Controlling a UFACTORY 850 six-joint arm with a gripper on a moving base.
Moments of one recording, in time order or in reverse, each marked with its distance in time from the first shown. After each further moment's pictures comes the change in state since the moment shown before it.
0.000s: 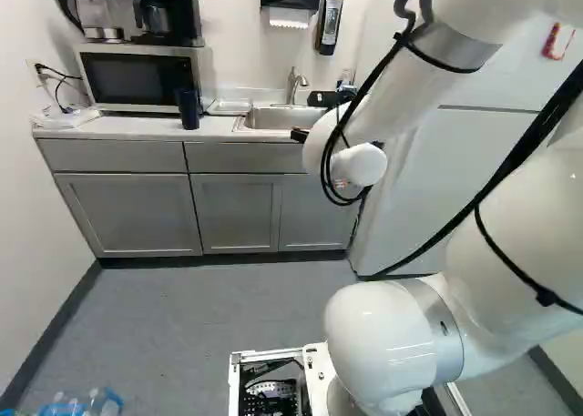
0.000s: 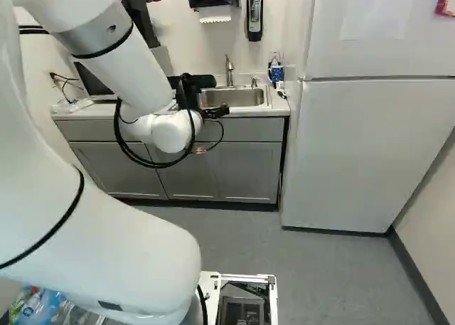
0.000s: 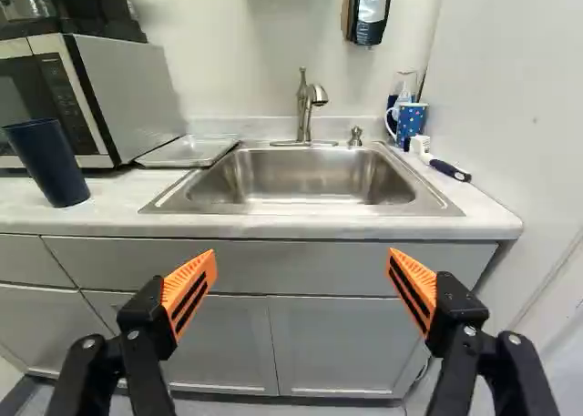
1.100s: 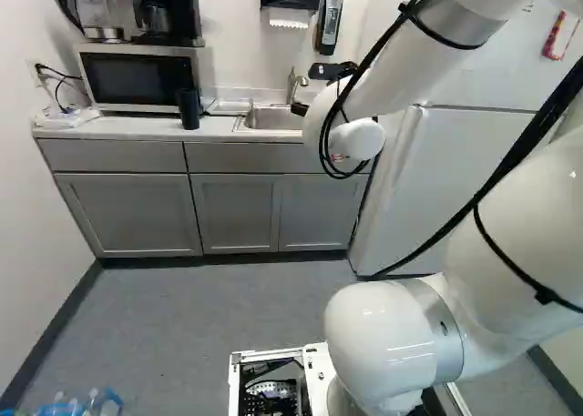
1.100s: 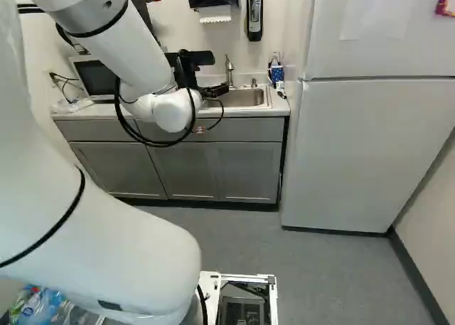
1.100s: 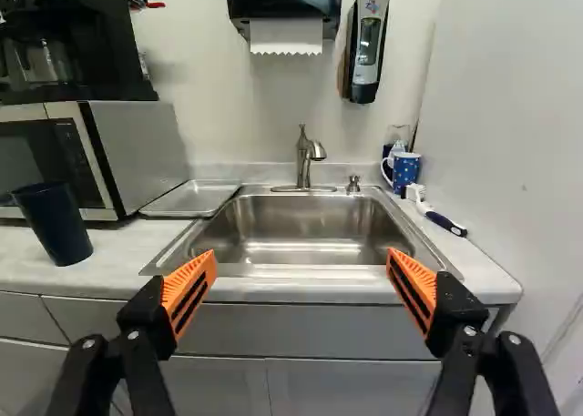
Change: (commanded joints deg) arm 0.0 -0.4 -7.5 0.0 0.0 0.0
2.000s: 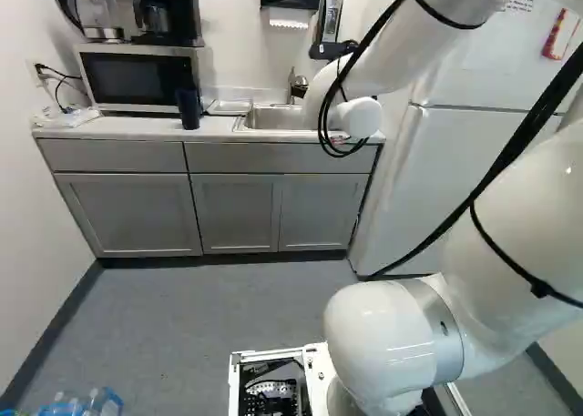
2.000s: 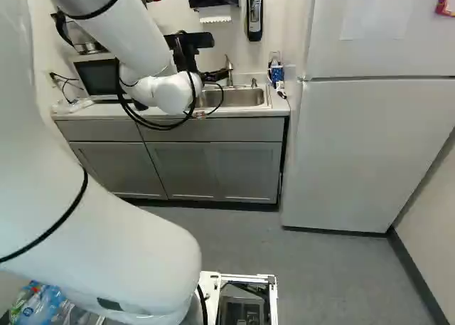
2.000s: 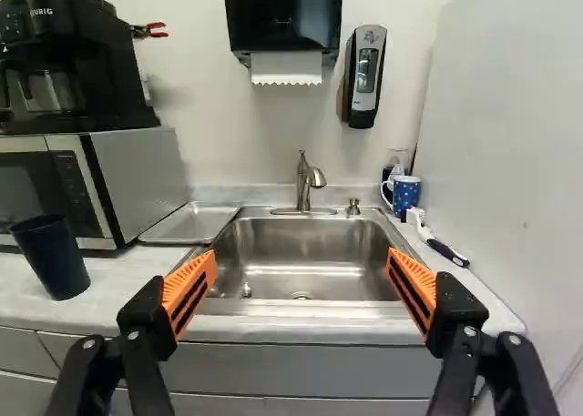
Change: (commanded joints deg) arm 0.0 -0.8 -6.4 0.0 -4.0 0.0
